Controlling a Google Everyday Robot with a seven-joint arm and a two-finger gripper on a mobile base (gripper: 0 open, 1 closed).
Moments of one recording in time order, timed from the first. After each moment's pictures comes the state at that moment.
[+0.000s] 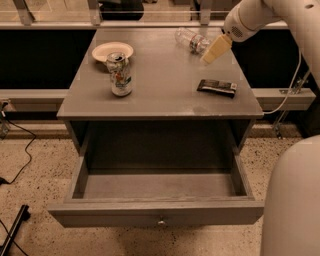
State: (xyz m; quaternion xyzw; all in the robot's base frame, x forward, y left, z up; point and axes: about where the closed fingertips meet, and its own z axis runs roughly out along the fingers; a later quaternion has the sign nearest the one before) arm 0.787 -0.184 0.942 -0.47 0.79 -0.03 0.39
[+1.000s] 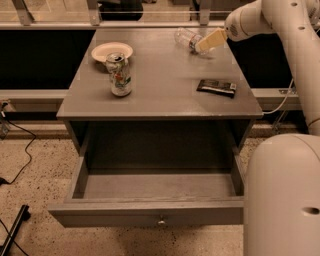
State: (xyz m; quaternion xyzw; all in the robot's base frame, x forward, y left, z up) arm 0.859 -0.200 0.940 -0.35 0.79 0.04 0.50
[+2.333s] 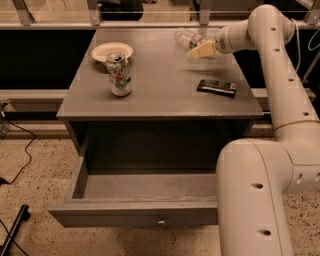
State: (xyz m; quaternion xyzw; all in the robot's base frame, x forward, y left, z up) arm 0.904 -0.183 0.879 -0.31 0.80 0.10 0.50
